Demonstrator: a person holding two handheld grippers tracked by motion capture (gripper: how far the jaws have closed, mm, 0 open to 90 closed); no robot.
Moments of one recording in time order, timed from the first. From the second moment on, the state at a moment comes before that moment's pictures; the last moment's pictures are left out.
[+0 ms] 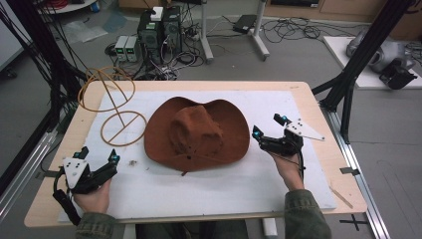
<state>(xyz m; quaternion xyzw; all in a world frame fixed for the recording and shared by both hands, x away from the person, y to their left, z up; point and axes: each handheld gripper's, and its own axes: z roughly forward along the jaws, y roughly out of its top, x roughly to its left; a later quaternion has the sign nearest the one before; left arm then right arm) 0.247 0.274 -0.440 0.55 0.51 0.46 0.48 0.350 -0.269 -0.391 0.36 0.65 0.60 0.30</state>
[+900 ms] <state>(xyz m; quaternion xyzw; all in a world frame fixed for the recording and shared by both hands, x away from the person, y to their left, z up) 0.248 0.270 -0.439 0.55 0.50 0.46 0.48 0.396 -0.203 -0.394 0.22 0.80 0.53 0.20</state>
